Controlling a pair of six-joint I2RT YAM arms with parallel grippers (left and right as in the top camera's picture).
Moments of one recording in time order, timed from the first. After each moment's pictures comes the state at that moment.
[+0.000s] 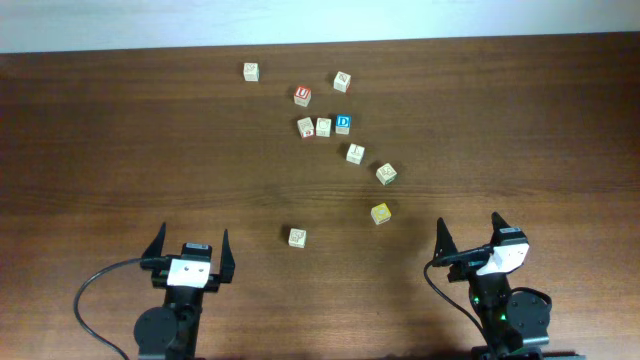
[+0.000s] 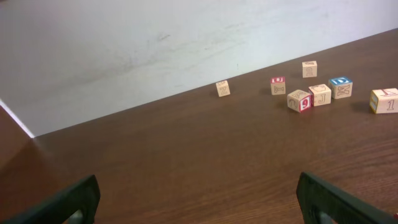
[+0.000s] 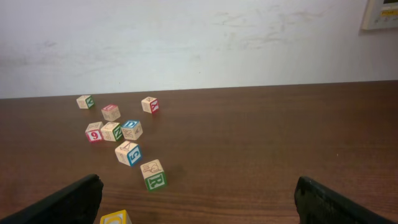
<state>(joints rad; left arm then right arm) -0.04 0.01 0.02 -0.08 0.01 0.27 0.05 0.01 0.01 -0.07 -0.06 0.10</state>
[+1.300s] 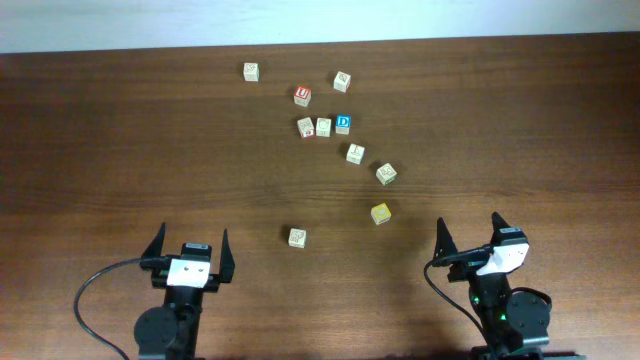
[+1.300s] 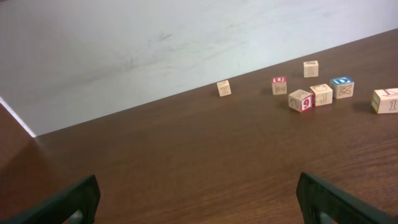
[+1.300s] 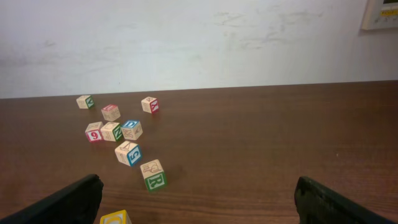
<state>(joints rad) -0.04 0.01 0.02 -0.08 0.01 0.27 0.05 0.01 0.01 -0.07 -0.06 0.10</state>
